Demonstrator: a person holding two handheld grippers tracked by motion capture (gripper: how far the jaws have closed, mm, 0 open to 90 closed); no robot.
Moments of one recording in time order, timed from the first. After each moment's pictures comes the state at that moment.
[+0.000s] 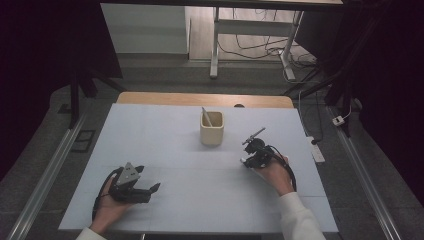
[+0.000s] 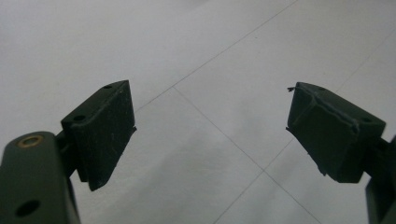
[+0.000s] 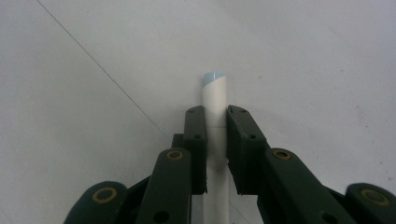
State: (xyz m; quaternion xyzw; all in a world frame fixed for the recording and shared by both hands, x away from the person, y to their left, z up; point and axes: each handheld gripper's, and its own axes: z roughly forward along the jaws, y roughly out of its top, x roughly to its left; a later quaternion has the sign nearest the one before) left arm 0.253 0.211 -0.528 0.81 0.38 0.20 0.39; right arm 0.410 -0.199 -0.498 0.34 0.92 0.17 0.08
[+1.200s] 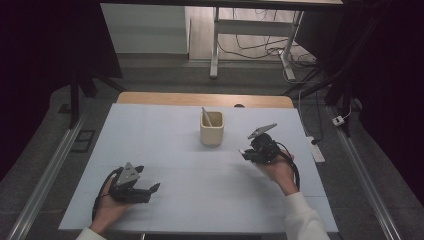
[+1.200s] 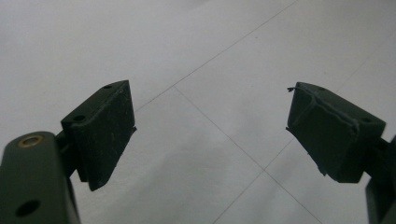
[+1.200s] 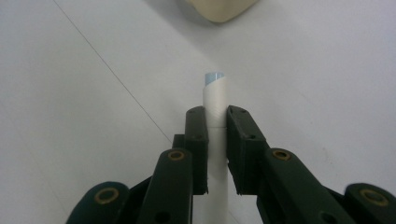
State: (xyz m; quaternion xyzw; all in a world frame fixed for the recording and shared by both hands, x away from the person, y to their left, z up) left arm 0.252 0.211 -0.528 0.81 0.38 0.20 0.39; right arm 0.397 -0.206 -0.458 0.31 0.90 0.28 0.10
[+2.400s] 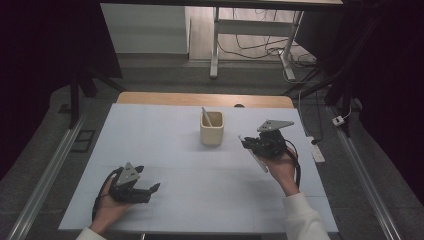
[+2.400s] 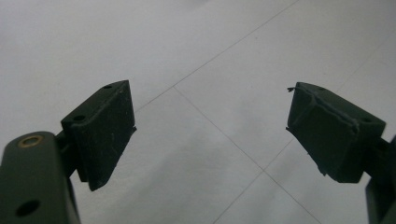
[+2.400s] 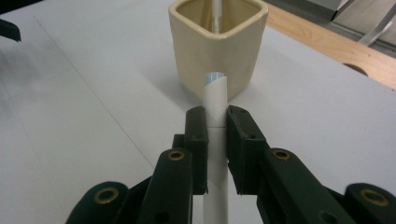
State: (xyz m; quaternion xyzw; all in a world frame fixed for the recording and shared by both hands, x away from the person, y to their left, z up) left arm 0.252 0.211 -0.528 0.81 0.38 0.20 0.39; right arm 0.383 -0.214 -0.423 0.30 0.85 0.41 0.15
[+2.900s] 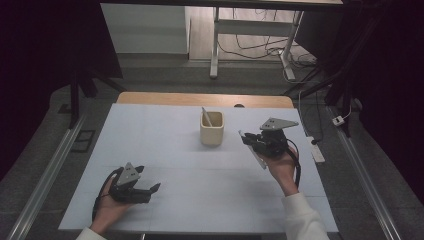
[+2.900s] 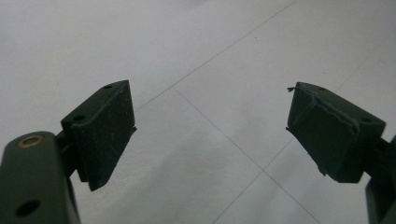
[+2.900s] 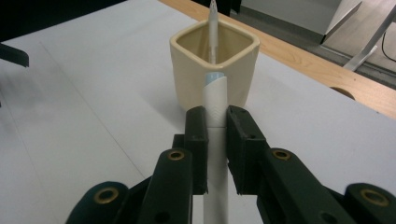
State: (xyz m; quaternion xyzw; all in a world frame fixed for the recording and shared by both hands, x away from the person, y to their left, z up) left arm 0.252 0.211 -0.528 0.81 0.38 0.20 0.39; right arm 0.379 -0.214 -0.414 0.29 0.83 0.45 0.17
